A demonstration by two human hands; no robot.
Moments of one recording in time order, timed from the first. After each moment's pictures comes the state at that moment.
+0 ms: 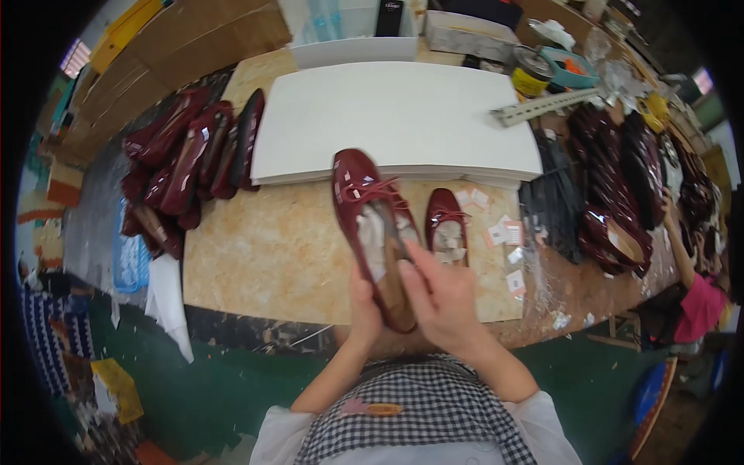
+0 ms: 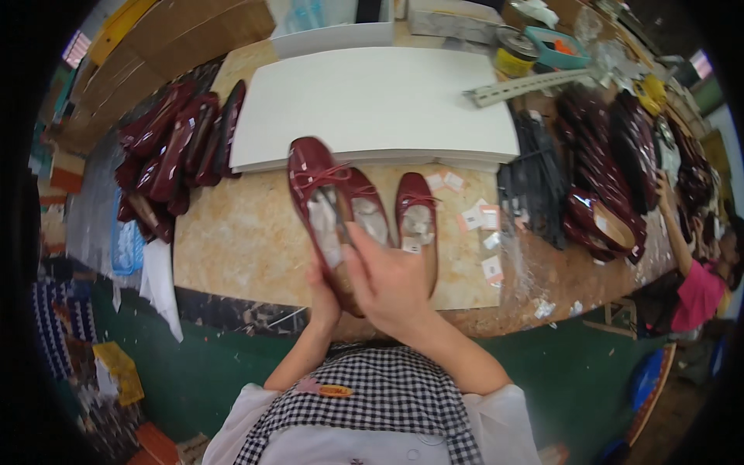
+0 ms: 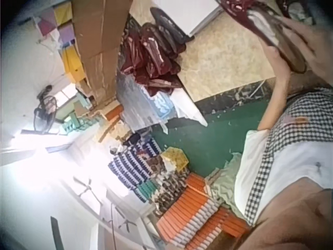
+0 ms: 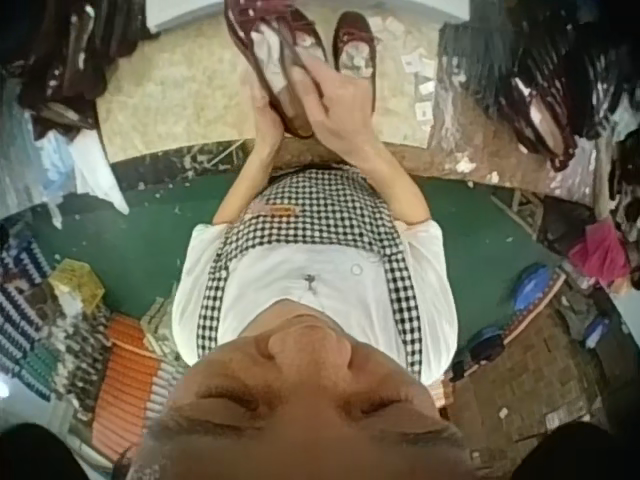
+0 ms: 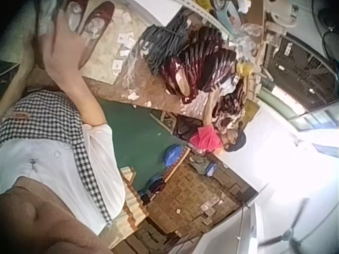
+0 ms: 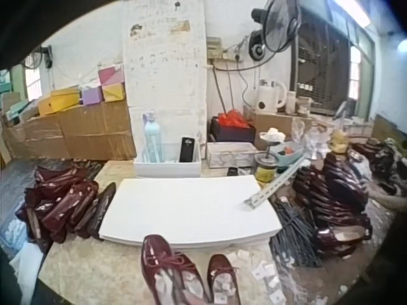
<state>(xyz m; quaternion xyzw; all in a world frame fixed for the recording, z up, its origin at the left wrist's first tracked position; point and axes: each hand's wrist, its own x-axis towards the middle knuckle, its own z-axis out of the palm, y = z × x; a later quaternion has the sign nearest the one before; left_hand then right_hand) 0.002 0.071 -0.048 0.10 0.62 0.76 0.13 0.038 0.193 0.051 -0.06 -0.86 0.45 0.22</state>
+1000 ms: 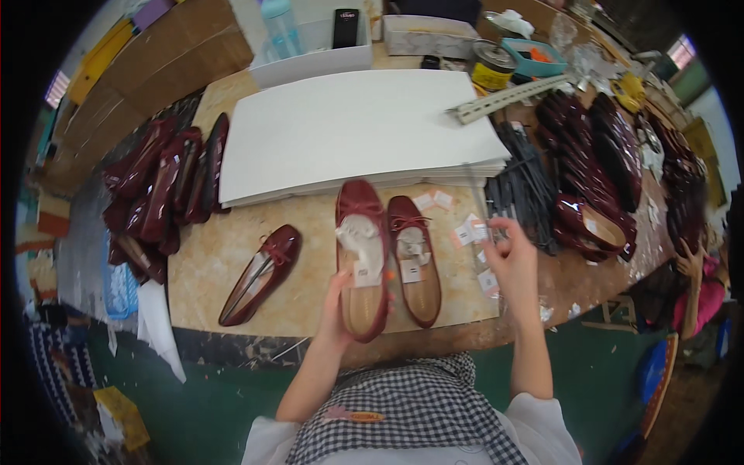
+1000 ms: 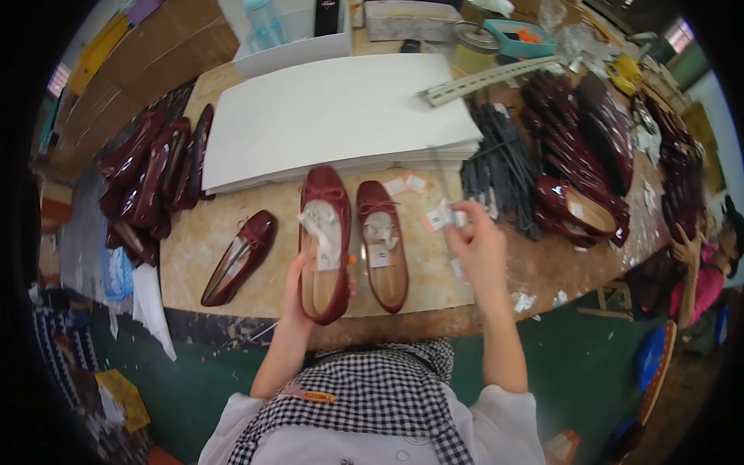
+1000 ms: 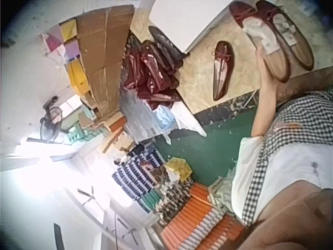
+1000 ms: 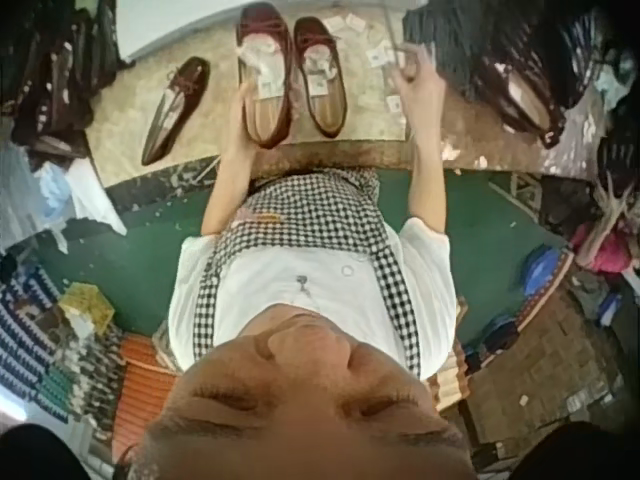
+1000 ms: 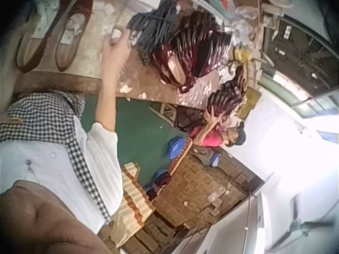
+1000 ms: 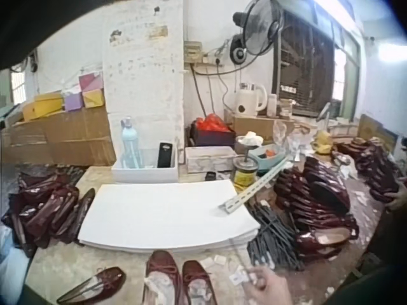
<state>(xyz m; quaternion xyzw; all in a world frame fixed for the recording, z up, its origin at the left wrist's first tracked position) -0.013 0.072 -0.057 -0.05 0.33 0.82 0.47 0.090 0.332 0.017 -0.32 -0.85 0.40 0.15</state>
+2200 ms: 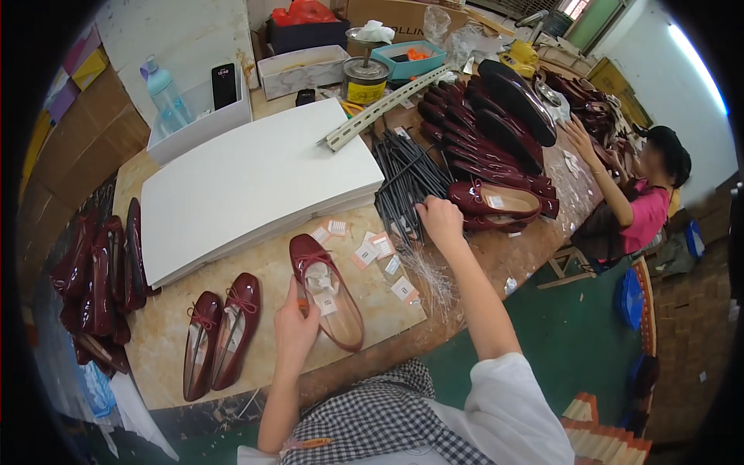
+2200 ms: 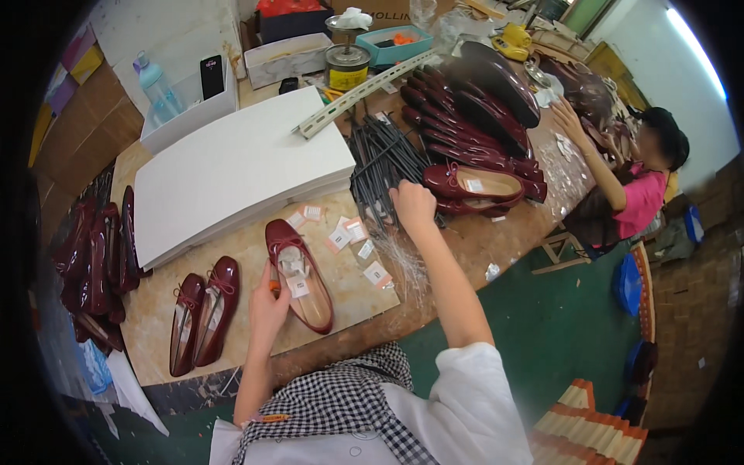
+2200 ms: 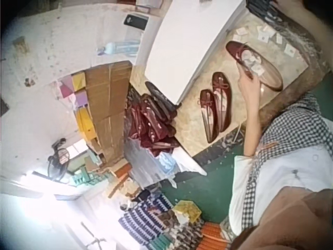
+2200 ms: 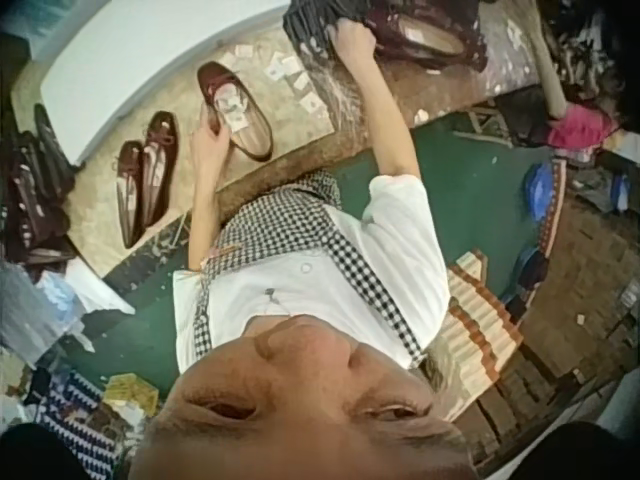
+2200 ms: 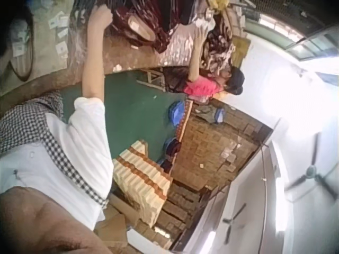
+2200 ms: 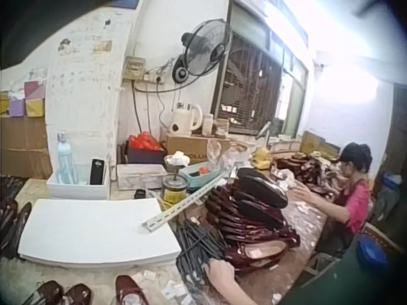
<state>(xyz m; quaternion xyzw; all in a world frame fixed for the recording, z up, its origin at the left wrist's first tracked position) -0.018 0.139 -0.038 0.22 0.86 0.40 0.24 0.074 0.467 -0.062 -0.40 -0.91 0.03 0.14</state>
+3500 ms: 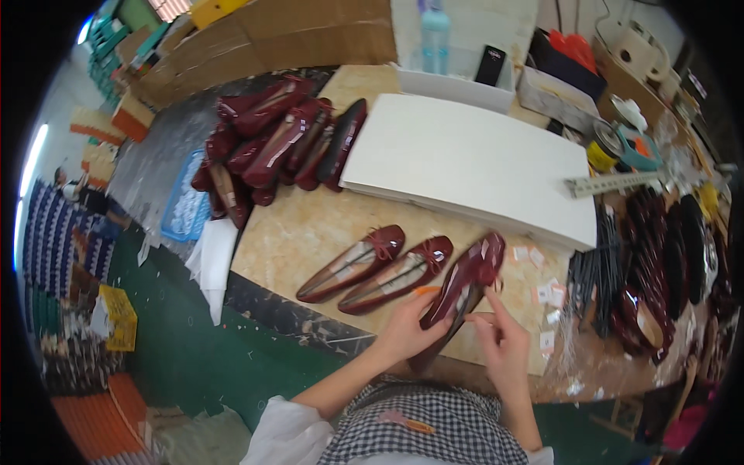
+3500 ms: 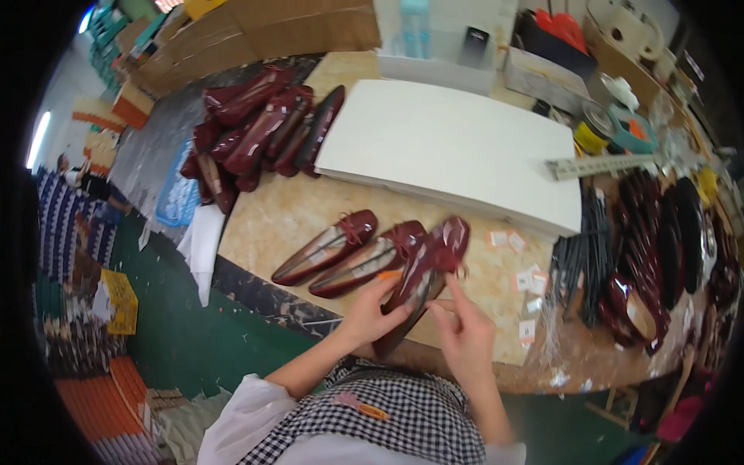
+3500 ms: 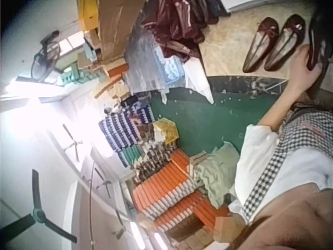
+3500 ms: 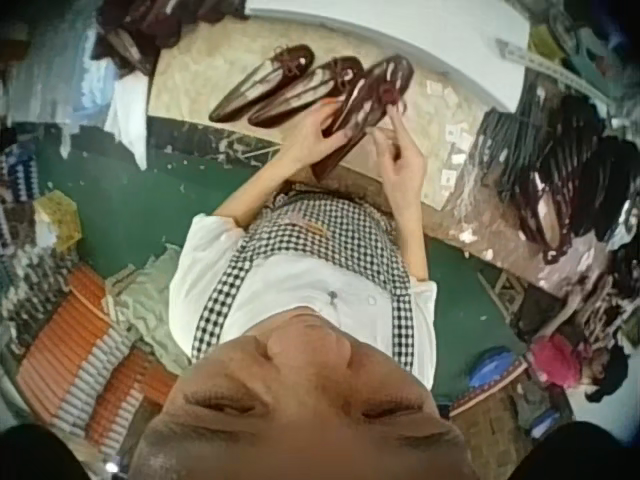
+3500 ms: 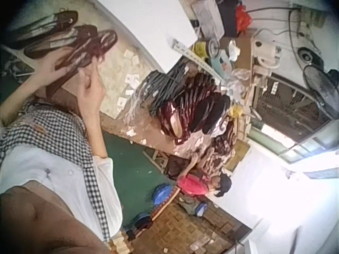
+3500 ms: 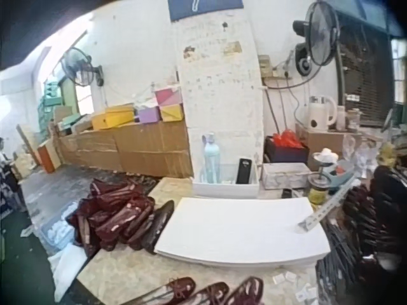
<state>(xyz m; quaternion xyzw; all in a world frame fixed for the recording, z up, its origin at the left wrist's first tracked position) -0.009 0.044 -0.035 0.27 0.80 0.53 0.08 0.070 0.214 0.026 -0.10 -0.83 0.54 0.11</state>
